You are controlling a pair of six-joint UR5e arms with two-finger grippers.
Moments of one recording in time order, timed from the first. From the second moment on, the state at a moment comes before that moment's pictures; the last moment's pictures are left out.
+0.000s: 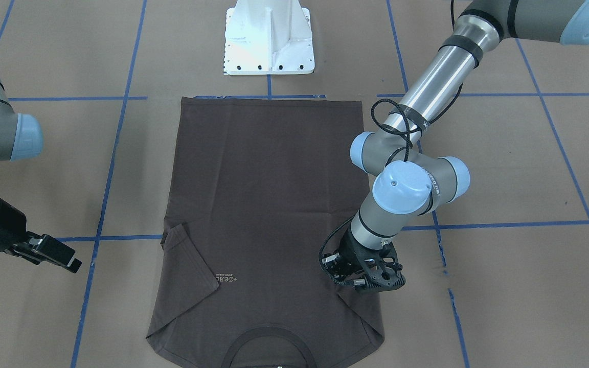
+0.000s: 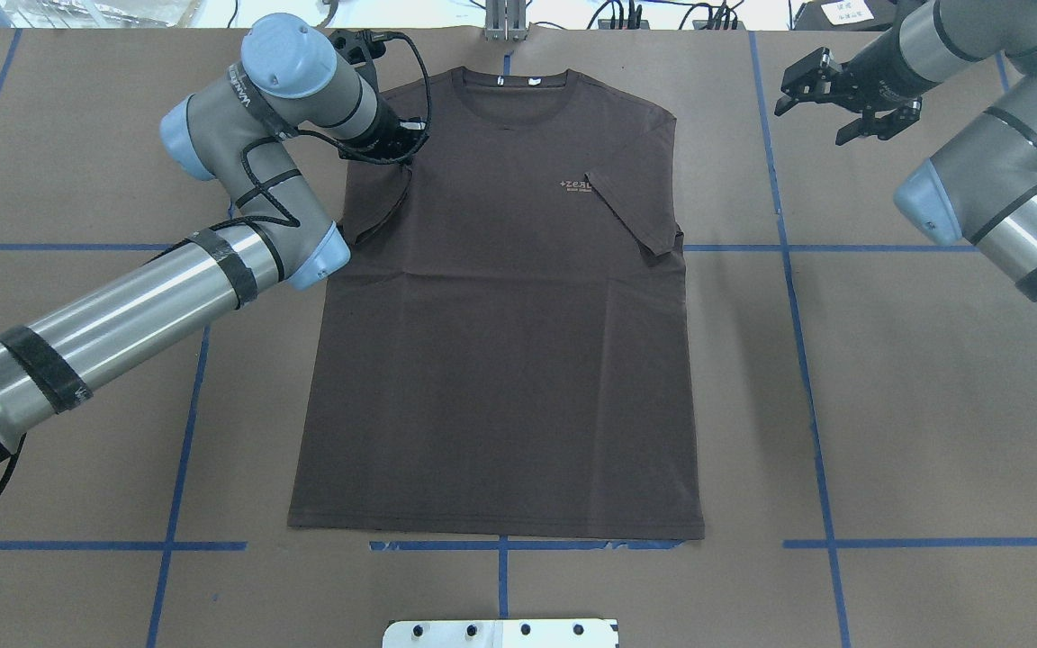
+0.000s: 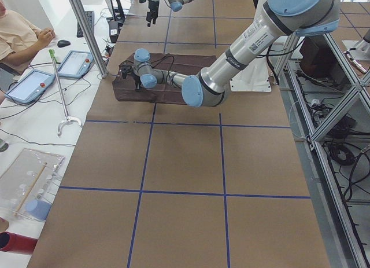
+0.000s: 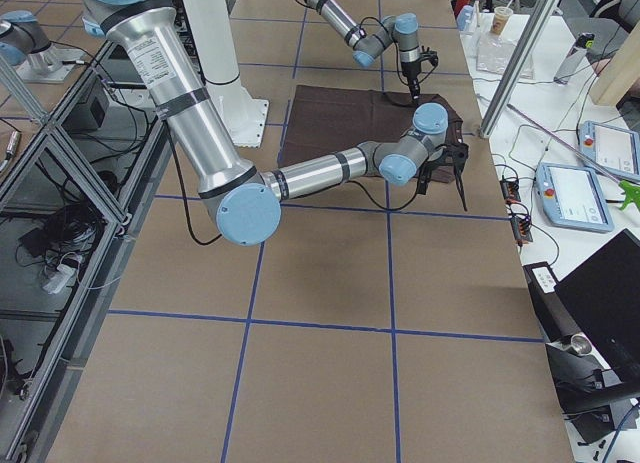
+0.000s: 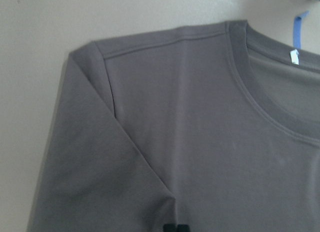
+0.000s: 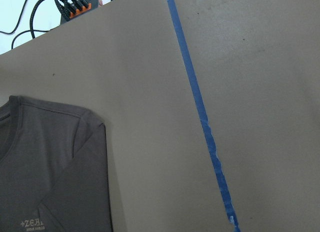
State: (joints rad) left arm -0.81 -2.52 -0.82 -2.38 -1.94 -1.23; right arm 1.10 -1.08 1.35 -1.00 2.26 1.19
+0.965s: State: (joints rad) left arm -0.81 -2.35 -1.13 -2.38 -1.97 -1.24; right arm 1.05 -1.21 1.56 -1.03 2.26 1.31
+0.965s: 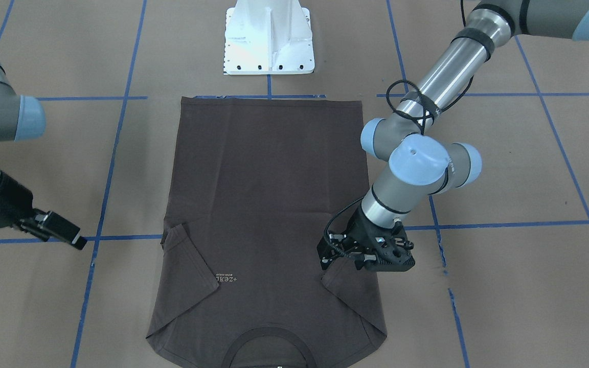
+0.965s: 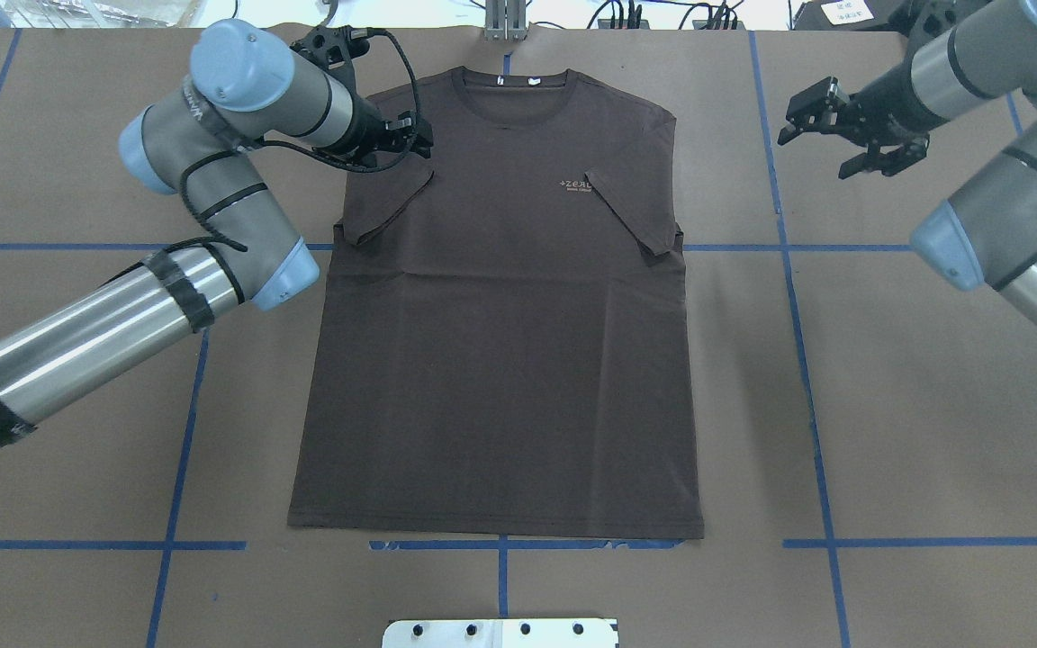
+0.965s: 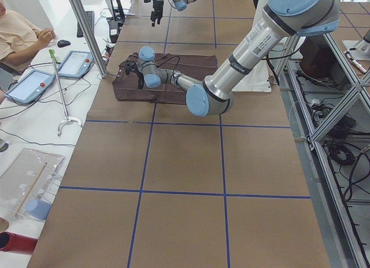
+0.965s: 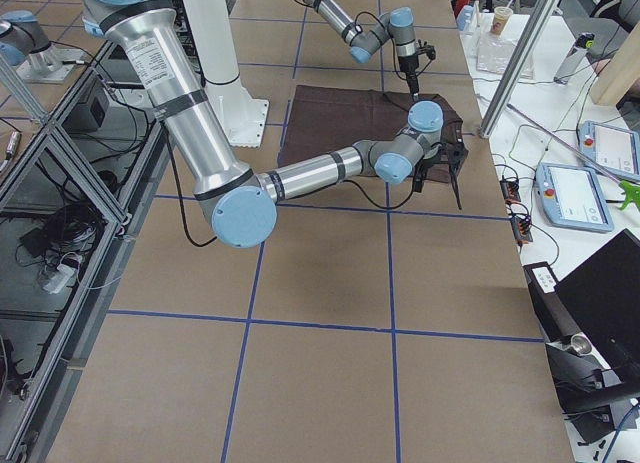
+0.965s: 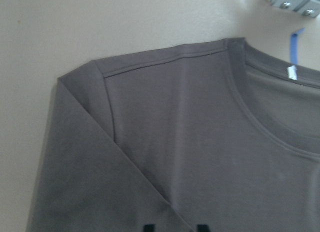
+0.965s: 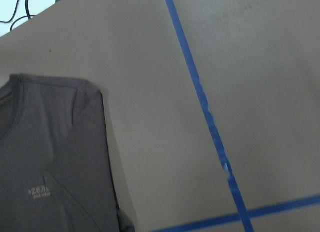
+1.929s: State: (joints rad) left arm -0.81 -2.01 -1.55 -2.37 -2.06 -1.24; right arm 0.35 -1.48 2.13 -1.36 1.65 1.92
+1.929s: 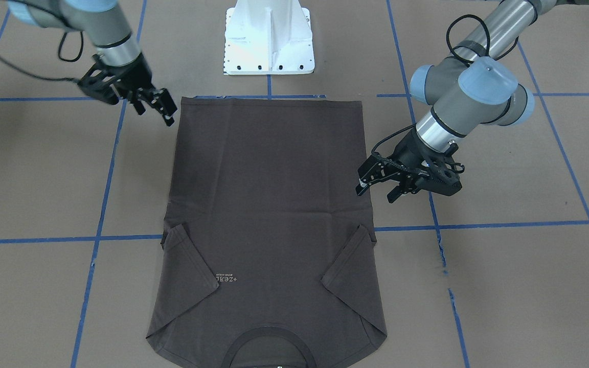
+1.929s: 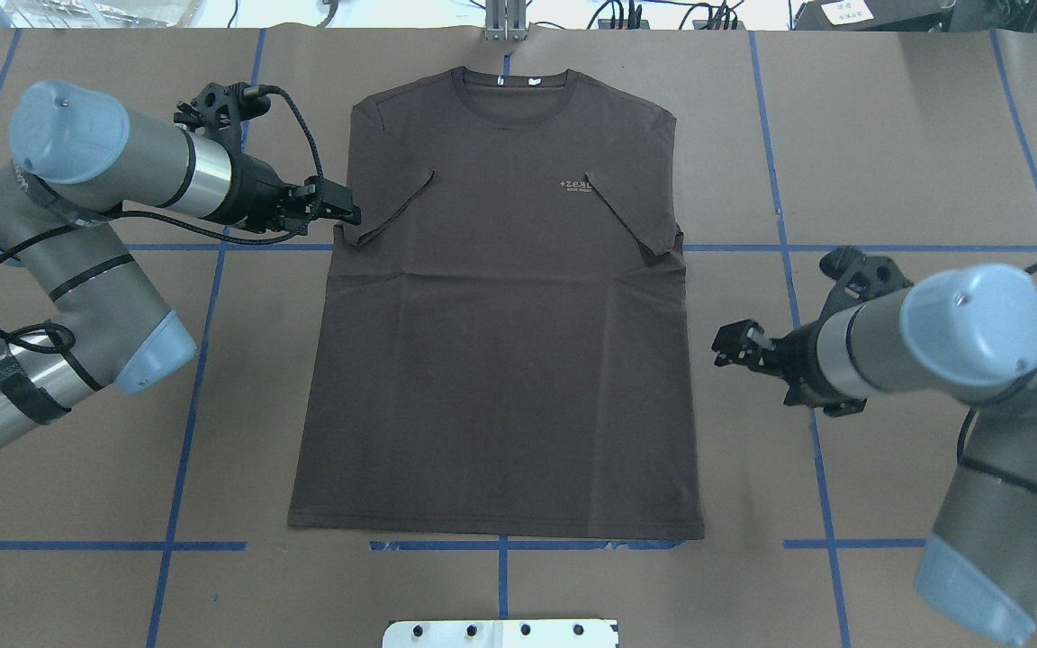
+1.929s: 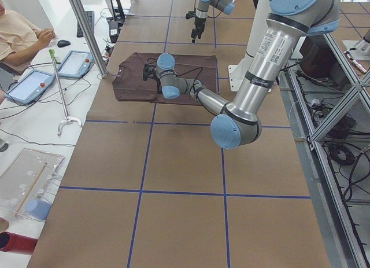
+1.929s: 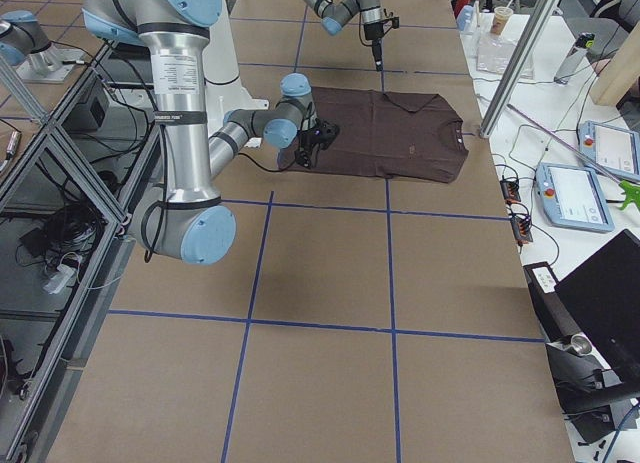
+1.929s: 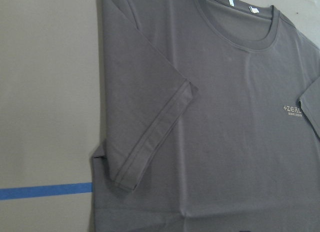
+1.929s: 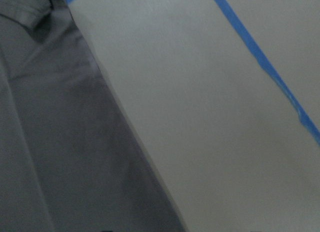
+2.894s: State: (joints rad) left arm -0.81 -1.98 -1.56 -2.38 -2.05 -1.24; right arm 0.03 -1.44 2.13 -1.57 1.36 2.35
